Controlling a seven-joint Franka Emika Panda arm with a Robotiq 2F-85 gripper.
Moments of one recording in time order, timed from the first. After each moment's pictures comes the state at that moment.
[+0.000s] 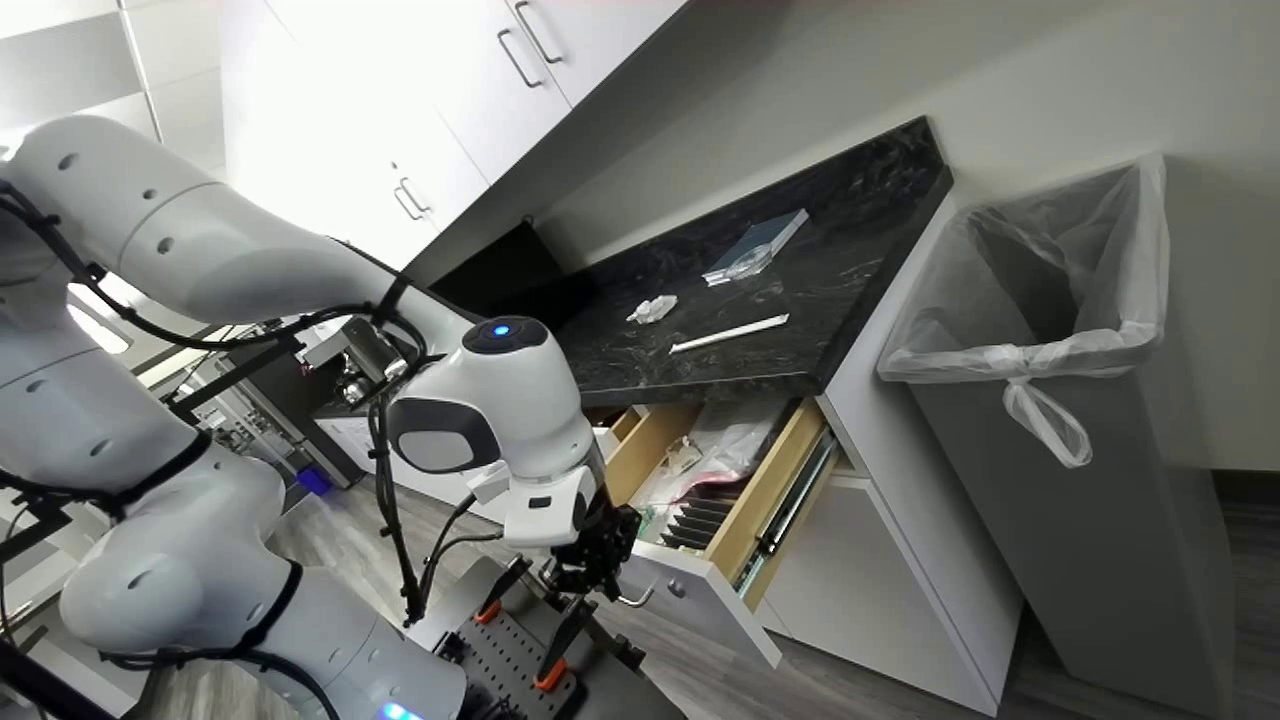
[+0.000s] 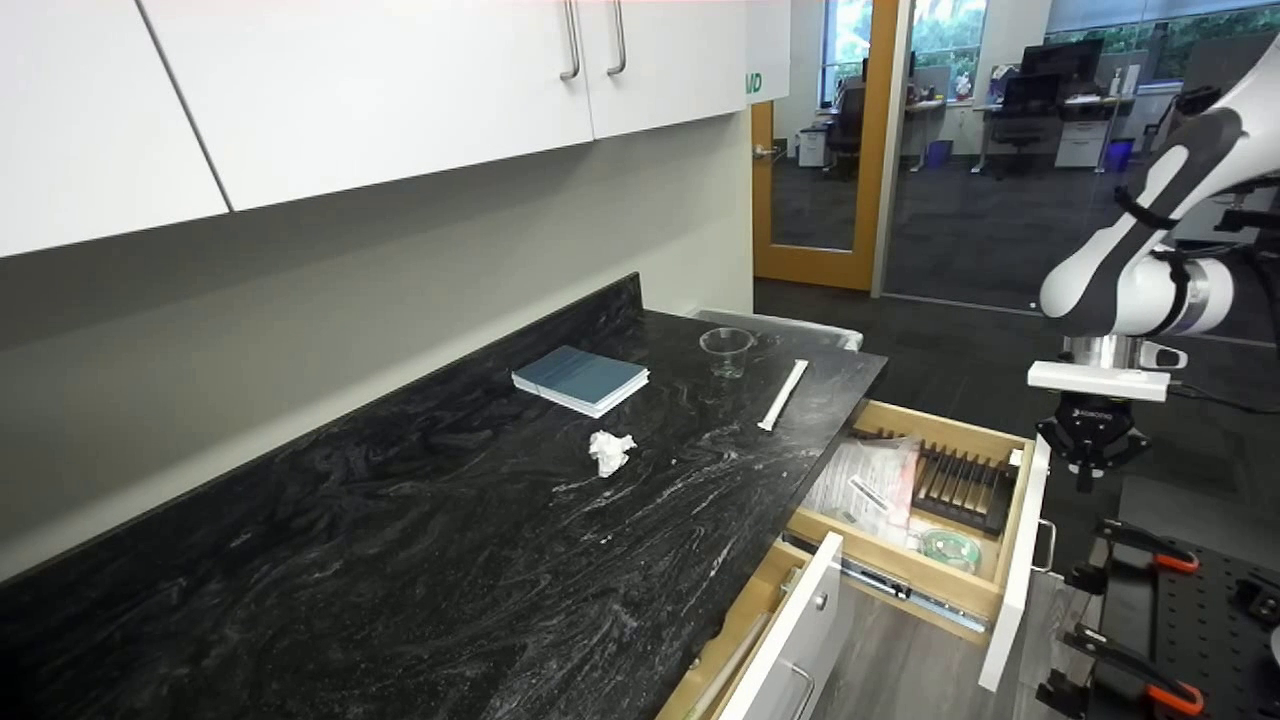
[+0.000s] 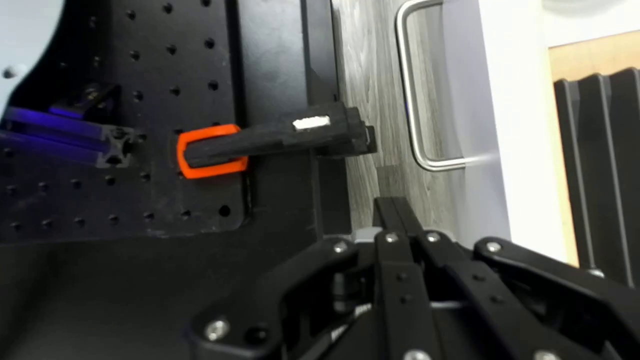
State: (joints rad) arm -0.38 0.06 -0.30 -2.79 0.29 2.54 0.75
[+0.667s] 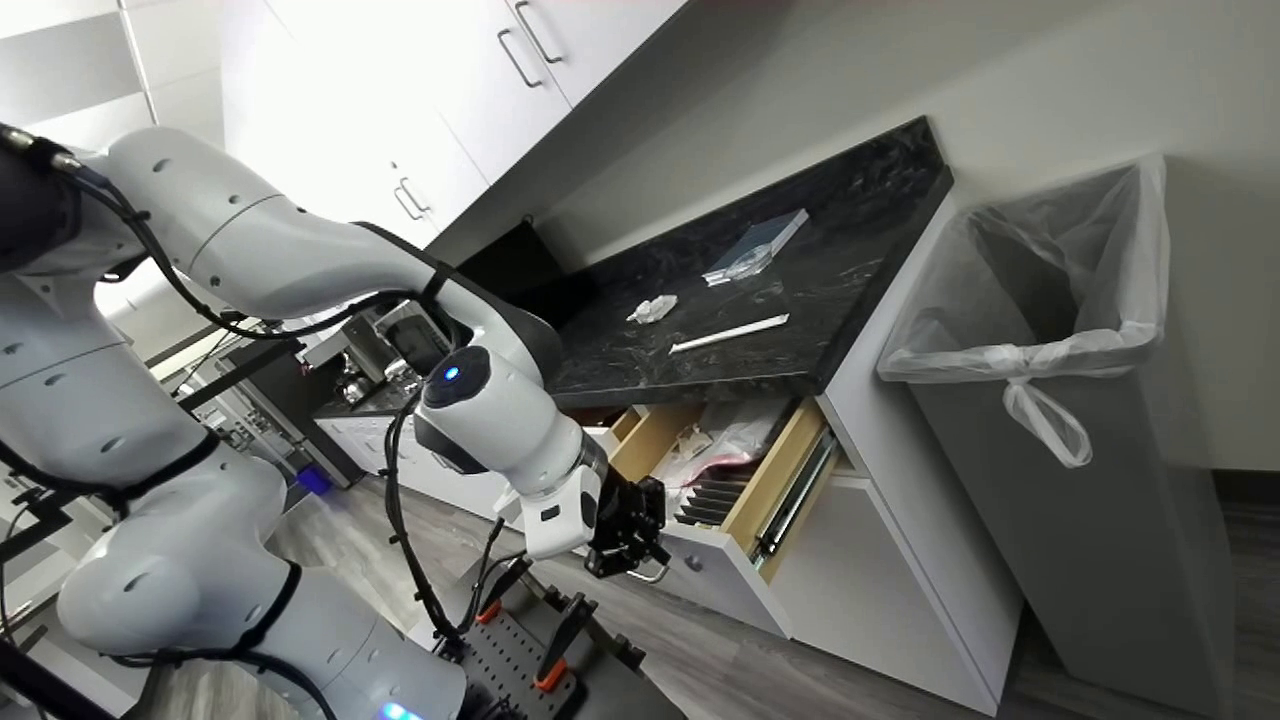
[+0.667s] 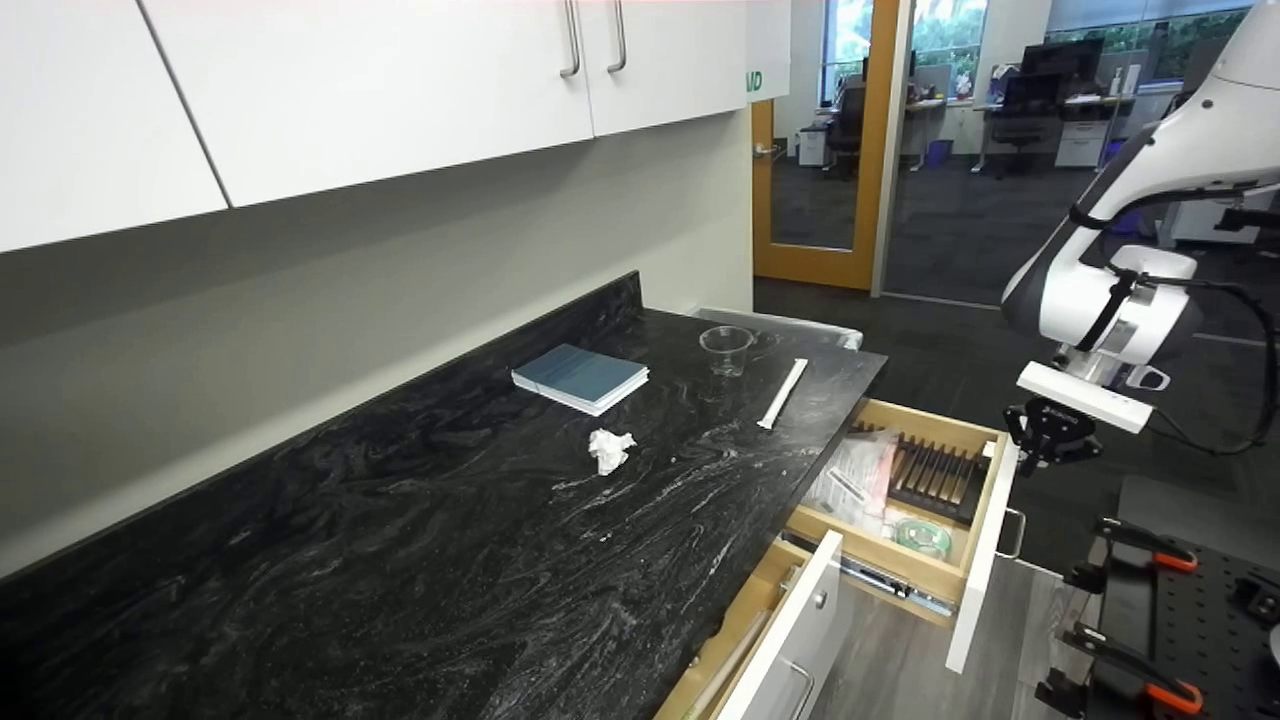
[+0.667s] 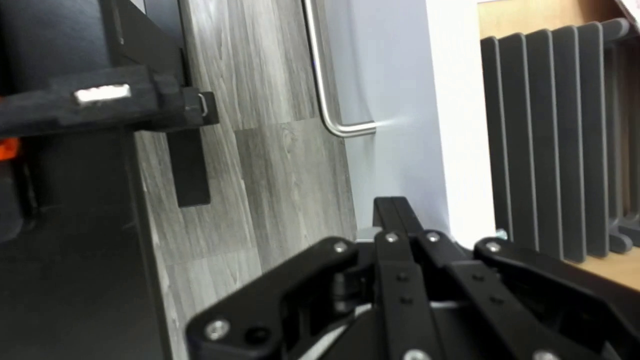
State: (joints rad) arm -0.40 0.14 -0.10 -2.79 1.11 2.88 0.08
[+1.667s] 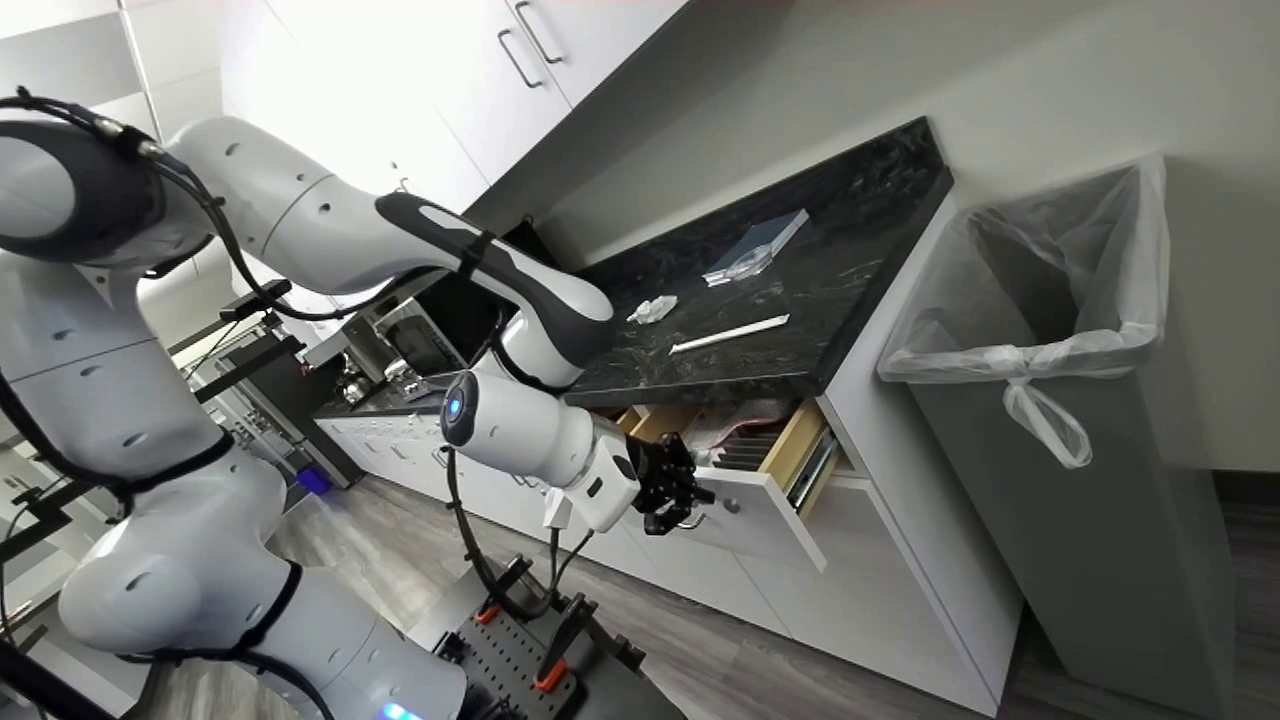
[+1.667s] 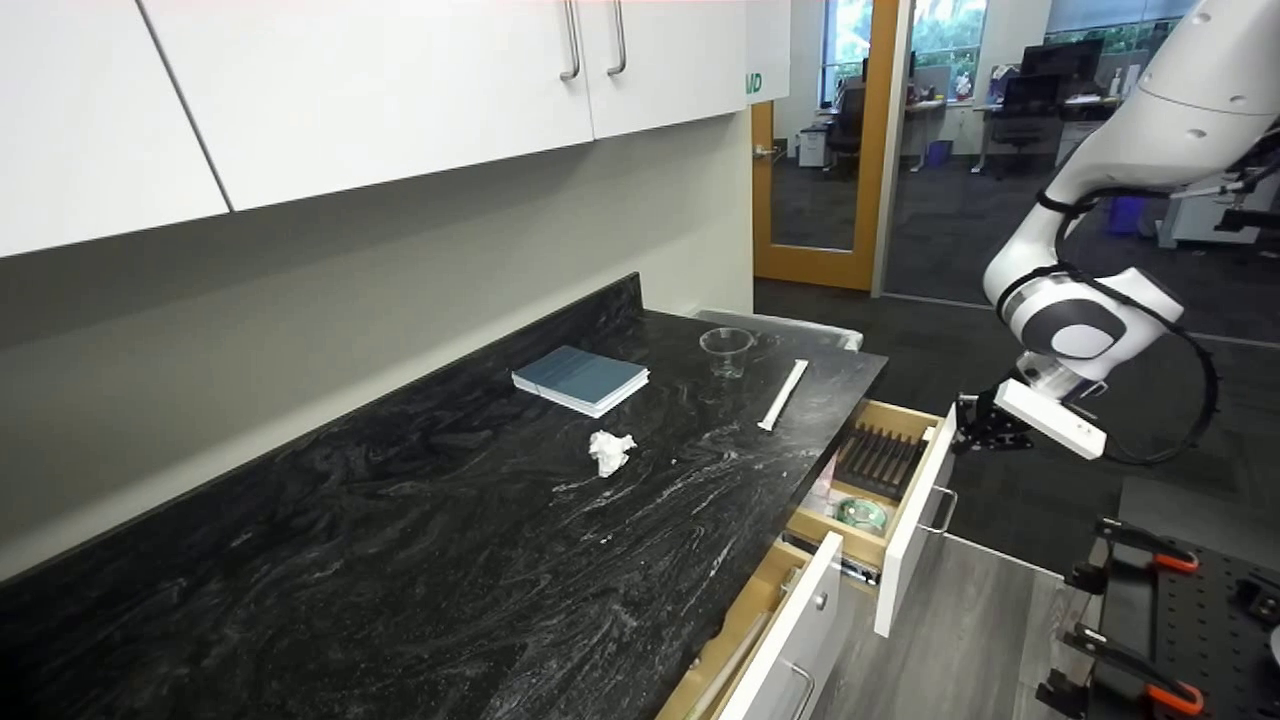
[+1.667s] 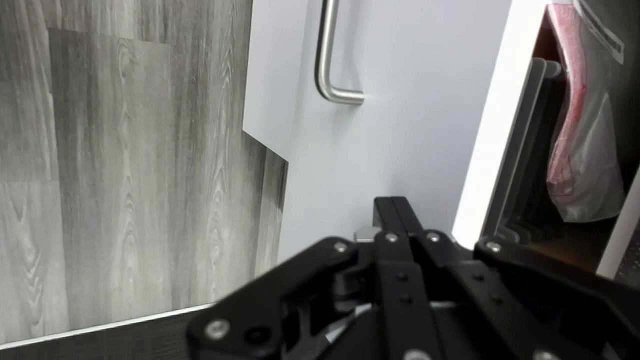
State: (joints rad) arm -0.39 0.27 -0.02 -2.57 2.09 2.88 -1.10
